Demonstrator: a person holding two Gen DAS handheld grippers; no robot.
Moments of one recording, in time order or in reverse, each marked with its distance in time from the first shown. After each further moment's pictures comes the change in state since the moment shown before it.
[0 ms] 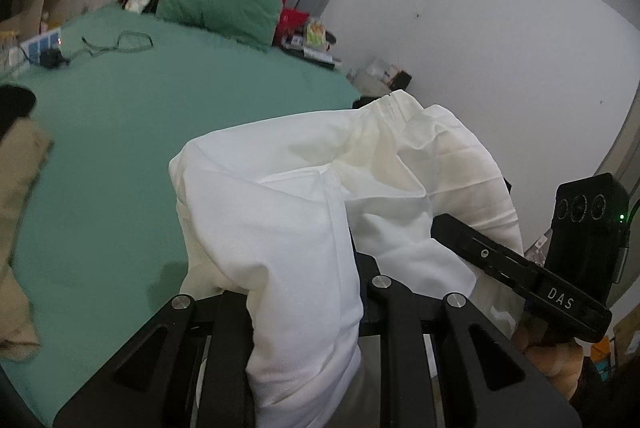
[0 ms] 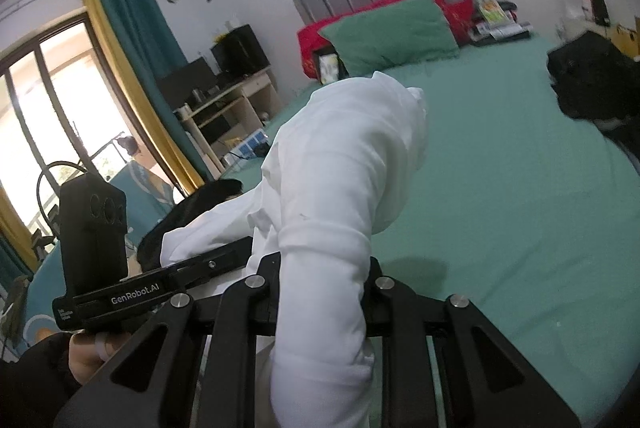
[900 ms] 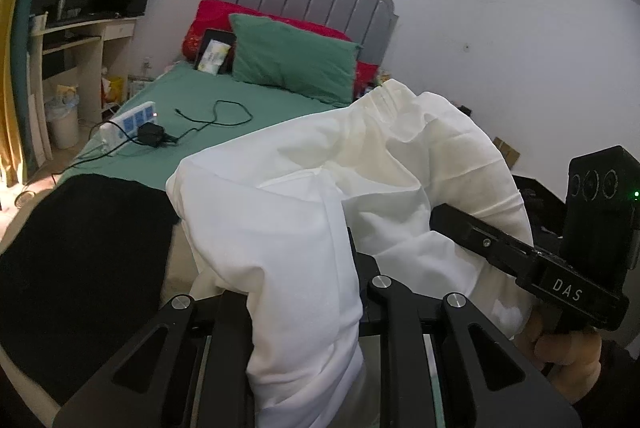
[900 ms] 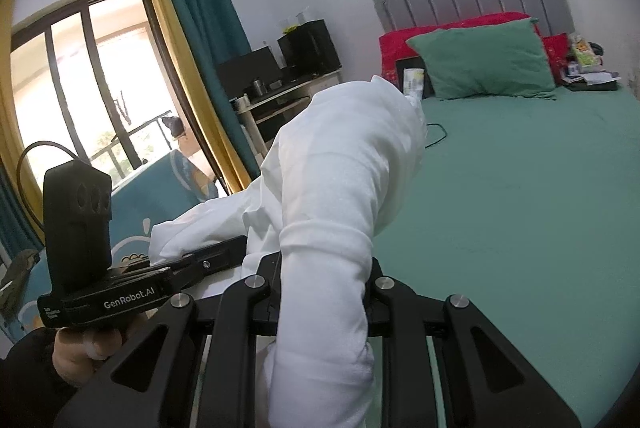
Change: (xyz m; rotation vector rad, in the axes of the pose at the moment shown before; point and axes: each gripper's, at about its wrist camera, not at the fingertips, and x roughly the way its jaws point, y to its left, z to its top) left arm -0.086 0.149 0.093 0.058 -0.121 0.245; right arm 0.148 0.122 0.043 -0.160 -0.016 0.167
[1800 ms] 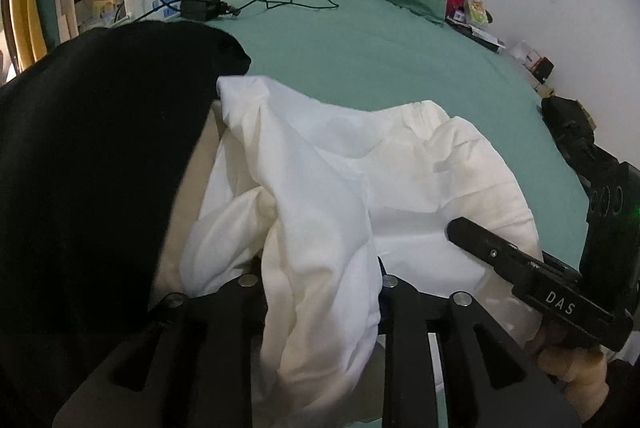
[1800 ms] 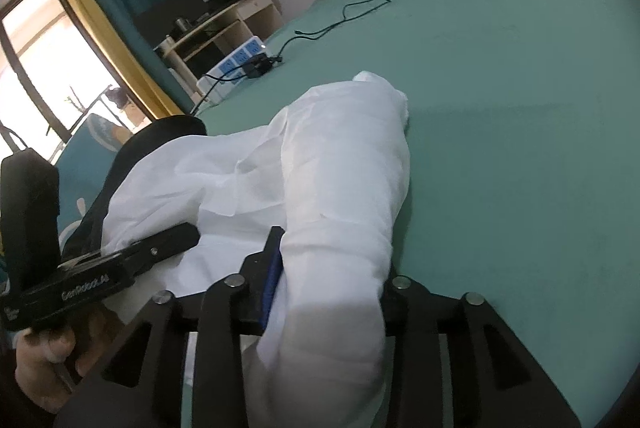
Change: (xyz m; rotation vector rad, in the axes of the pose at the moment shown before) left arm 0.158 0.099 -0.066 -0.120 0.294 0.214; right arm 0.129 -0.107 -0.101 0.212 0.277 -0.112
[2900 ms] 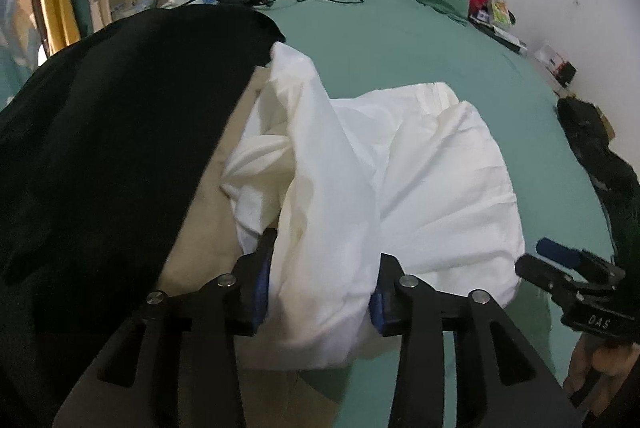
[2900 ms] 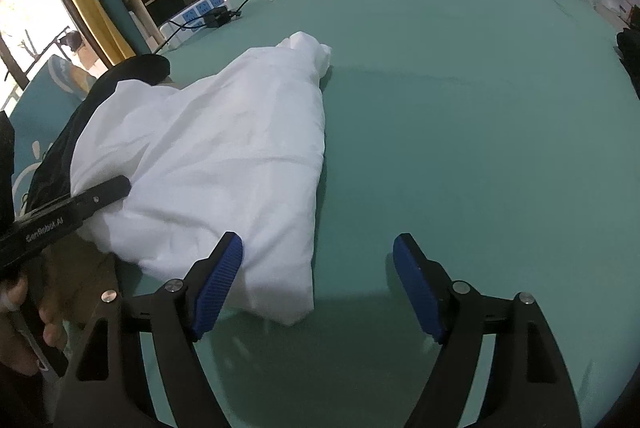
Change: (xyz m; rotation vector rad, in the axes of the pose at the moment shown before) left arm -0.047 -0.009 -0.032 -0.058 0.006 0.098; right arm -0.070 -0.007 -0.016 -0.099 0.182 -0.247
